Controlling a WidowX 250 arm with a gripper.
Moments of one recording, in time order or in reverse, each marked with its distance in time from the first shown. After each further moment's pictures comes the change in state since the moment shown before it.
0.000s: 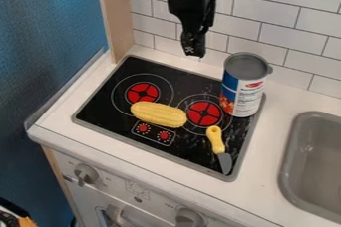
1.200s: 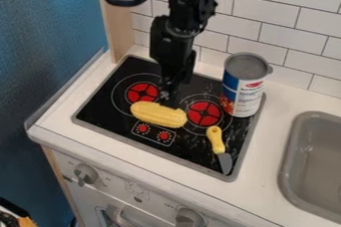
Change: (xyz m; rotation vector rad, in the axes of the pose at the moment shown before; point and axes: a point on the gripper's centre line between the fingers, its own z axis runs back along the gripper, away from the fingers) arm 0.017 0.083 -0.028 0.353 -0.079 -0.085
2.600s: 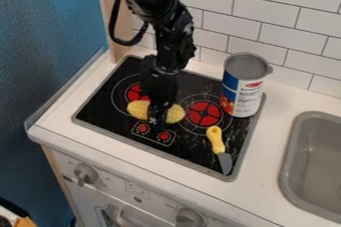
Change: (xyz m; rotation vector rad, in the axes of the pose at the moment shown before) arm 0.022 -0.017 -0.079 0.044 -0.036 0.039
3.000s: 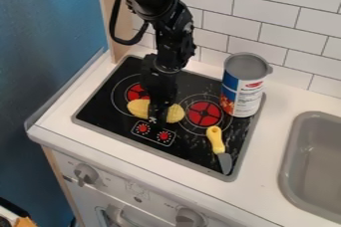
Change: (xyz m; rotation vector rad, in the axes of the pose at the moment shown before) arm -0.003 -0.002 0.001 -0.013 0.016 -0.005
